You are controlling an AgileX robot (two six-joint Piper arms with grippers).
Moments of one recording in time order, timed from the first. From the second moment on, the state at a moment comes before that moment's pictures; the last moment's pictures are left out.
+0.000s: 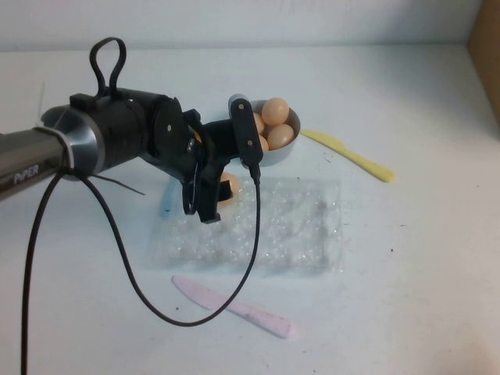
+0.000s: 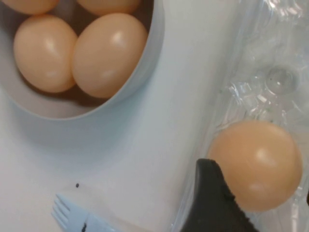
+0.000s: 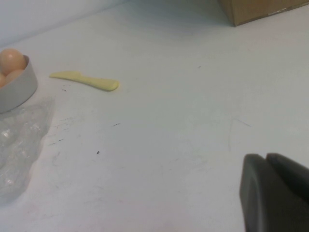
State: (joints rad) right arm -0.04 -0.01 0.03 0.24 0.36 0.13; left arm -0.49 1.91 -1.39 -0.08 0.52 1.01
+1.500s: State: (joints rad) right arm -0.04 -0.01 0.03 0.24 0.36 0.13; left arm -0.47 1.97 -1.39 -0.23 0.43 1.17
